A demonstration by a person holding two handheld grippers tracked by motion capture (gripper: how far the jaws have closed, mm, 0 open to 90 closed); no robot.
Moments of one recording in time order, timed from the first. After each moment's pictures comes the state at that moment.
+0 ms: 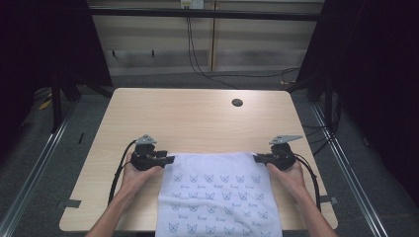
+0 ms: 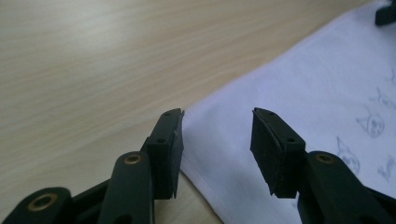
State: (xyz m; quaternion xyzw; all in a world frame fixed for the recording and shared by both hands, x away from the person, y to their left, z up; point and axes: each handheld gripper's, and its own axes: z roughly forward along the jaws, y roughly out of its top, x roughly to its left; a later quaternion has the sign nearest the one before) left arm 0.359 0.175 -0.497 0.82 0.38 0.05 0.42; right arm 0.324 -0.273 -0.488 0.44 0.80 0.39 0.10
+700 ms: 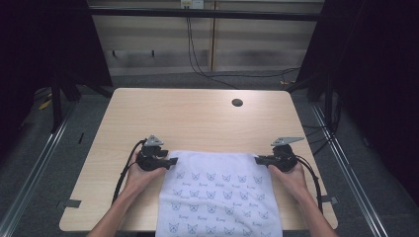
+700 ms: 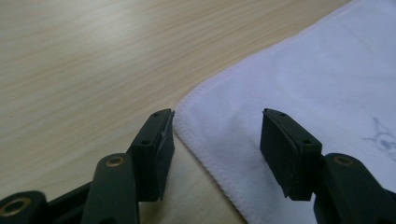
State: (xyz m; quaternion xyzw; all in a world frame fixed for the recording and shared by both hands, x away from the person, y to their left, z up) left arm 0.367 0.166 -0.505 0.84 0.37 0.10 0.39; right arm 0.322 -0.277 -0.494 0.44 0.80 0.39 0.09
